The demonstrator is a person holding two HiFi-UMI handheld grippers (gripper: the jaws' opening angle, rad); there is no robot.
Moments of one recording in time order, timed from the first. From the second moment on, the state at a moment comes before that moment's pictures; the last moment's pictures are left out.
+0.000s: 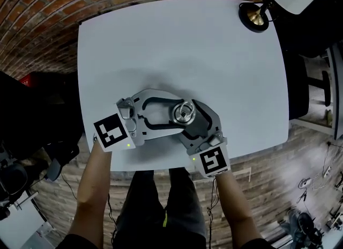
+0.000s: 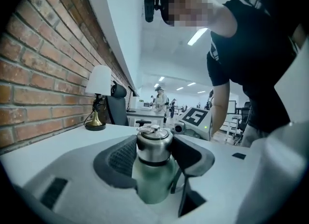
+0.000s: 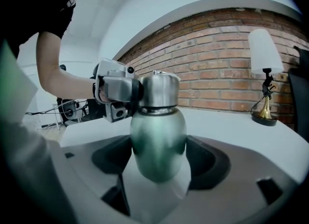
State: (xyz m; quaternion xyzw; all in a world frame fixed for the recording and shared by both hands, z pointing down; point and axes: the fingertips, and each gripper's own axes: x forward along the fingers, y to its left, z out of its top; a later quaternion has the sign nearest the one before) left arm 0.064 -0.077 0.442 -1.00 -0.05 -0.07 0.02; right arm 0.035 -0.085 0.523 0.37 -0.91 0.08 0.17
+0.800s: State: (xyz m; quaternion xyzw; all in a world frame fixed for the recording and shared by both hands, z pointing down) left arm 0.060 -0.083 0.449 -0.95 0.30 -0.08 -0.03; right arm 0.036 -0.084 0.524 0.39 -0.90 0.09 0.17
